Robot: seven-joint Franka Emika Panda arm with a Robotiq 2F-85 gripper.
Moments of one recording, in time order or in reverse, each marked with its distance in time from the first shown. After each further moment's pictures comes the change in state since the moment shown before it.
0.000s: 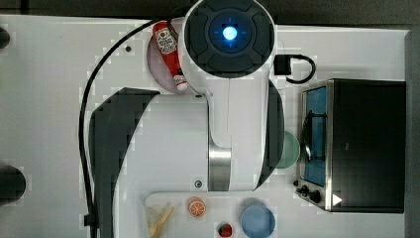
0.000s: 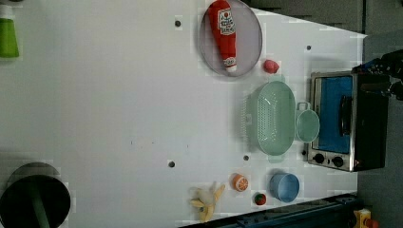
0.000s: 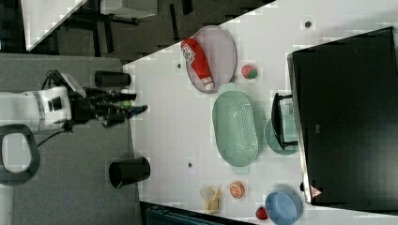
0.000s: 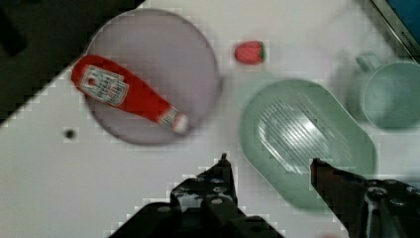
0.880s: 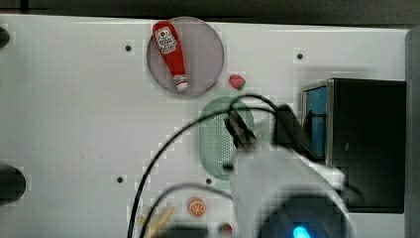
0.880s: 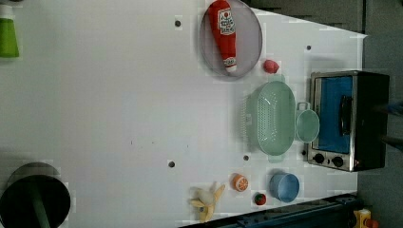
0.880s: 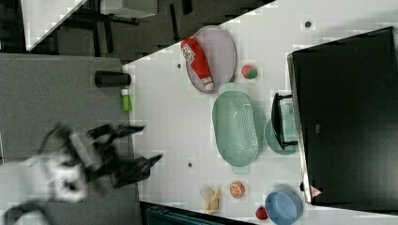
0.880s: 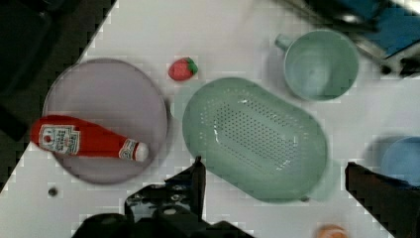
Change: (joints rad) arm -0.032 -0.342 -0.061 -0.423 -0.048 0.206 0.226
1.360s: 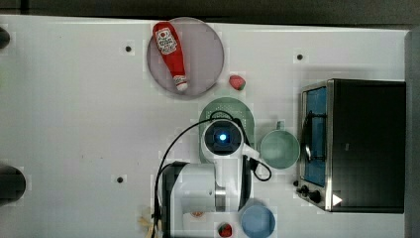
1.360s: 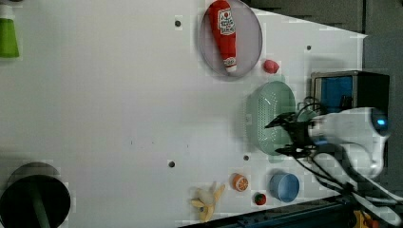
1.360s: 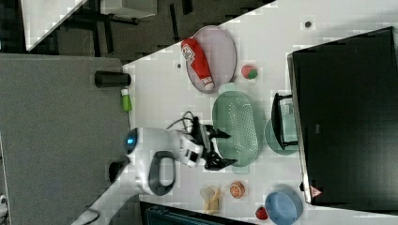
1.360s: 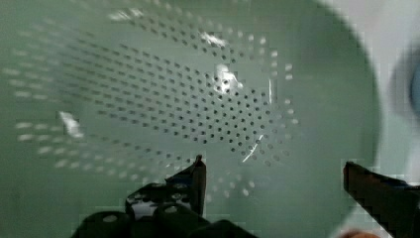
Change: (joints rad) arm 0.026 0.504 0.024 -0.307 -0.031 0.471 0.283
